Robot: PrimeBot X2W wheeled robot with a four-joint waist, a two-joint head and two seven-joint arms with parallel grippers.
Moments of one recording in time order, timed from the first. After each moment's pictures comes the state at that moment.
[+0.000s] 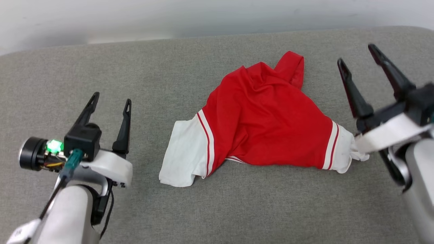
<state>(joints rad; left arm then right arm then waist) -0.28 0.27 -0.09 0.06 -0.05 -0.04 -0.12 -0.58 -0.41 0.32 0.29 0.27 0.13 -0.26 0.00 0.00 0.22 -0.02</state>
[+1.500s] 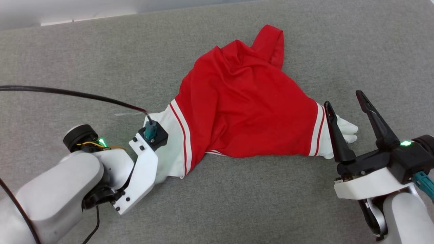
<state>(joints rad) -0.81 0.78 -1.08 0.06 -0.79 -0.13 0.92 -0.23 -0.18 0.13 0.01 0.08 0.13 -0.26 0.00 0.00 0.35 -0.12</state>
